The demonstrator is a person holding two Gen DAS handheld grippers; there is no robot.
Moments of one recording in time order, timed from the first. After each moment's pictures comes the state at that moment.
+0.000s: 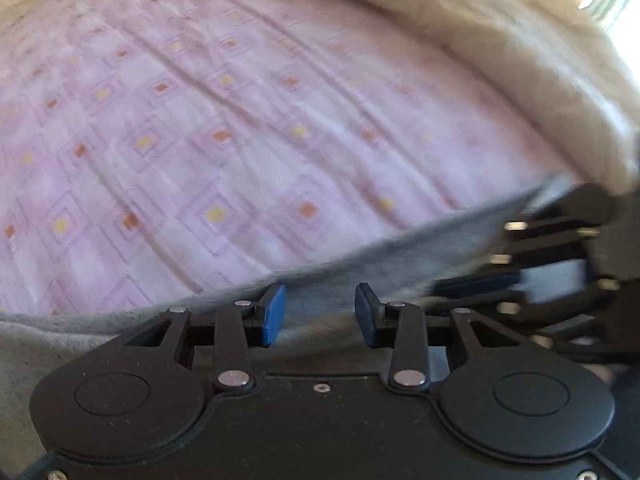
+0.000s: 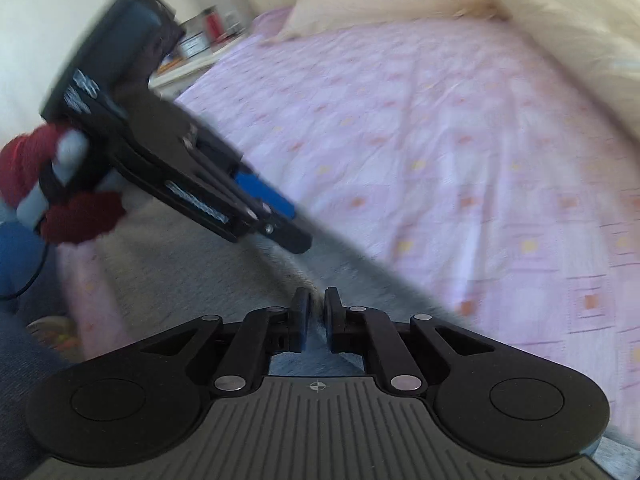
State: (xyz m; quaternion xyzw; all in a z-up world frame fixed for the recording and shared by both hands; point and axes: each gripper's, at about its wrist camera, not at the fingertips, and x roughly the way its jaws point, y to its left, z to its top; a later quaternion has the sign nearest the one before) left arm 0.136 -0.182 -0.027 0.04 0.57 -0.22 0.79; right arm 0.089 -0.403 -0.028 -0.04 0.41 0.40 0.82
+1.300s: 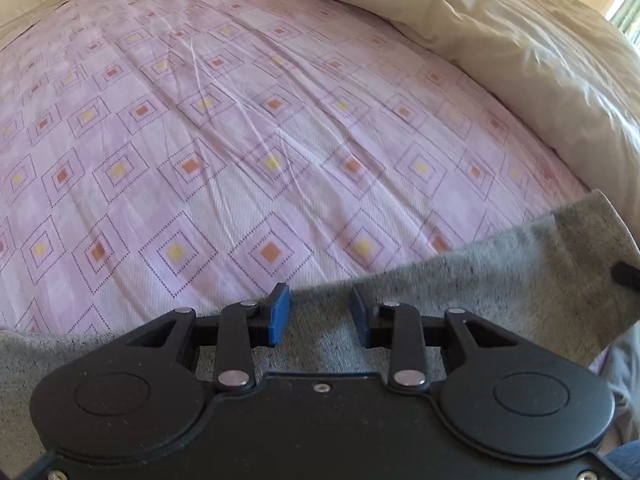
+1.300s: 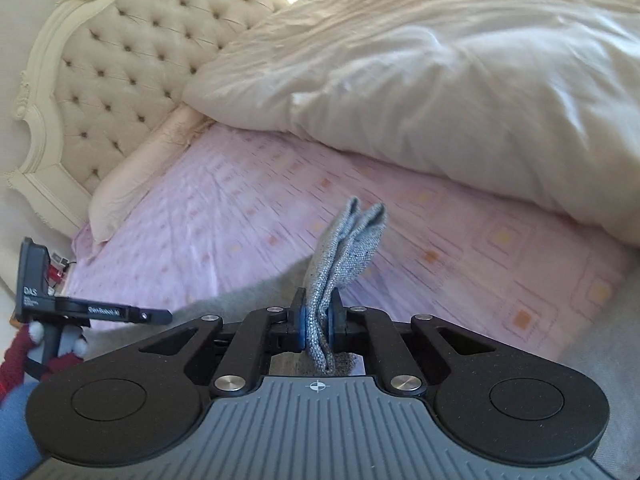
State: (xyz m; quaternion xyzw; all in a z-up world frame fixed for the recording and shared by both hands) left arm 0.147 -0.228 -0.010 0.02 0.56 -0.20 0.81; right arm -0.008 -0.590 -0.008 0.27 0.37 0.09 0.88
